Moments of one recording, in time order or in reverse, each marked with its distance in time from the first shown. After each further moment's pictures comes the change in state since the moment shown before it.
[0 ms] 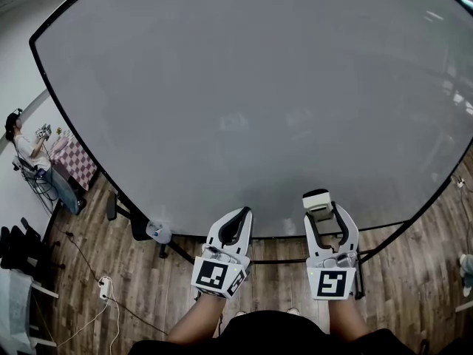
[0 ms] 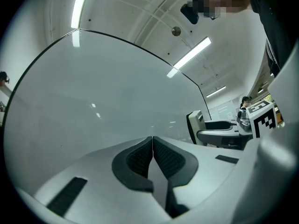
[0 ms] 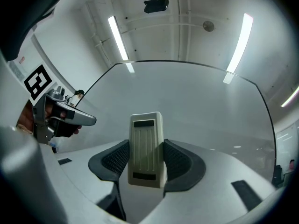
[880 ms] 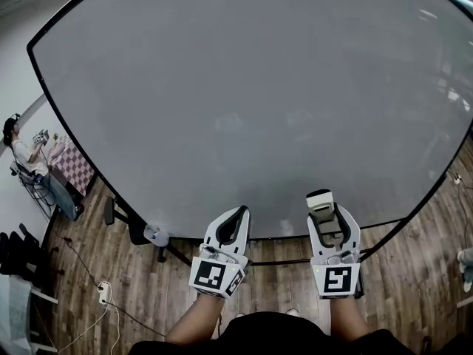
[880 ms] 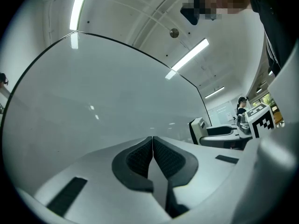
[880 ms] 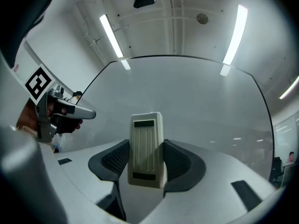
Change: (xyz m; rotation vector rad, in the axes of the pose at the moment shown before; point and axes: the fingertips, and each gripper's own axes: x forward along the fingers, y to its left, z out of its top) left arm 0.002 -0.007 0.015 0.010 -0.021 -0.010; right arm -0.012 -0.016 -0.014 0.030 0.073 0.015
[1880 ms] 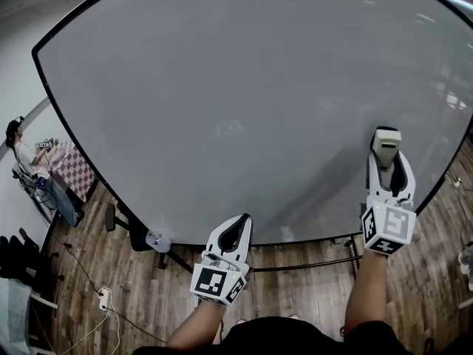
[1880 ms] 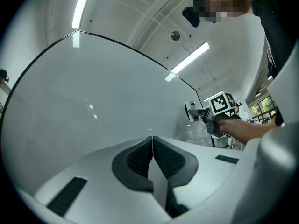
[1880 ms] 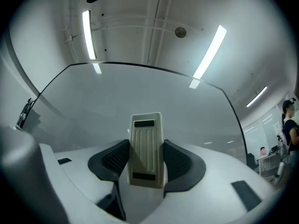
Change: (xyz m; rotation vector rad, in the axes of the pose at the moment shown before) left arm -0.005 0.000 0.008 -0.031 -0.014 -0.016; right arm 0.030 -0.185 0.065 0.073 -0.044 -0.385
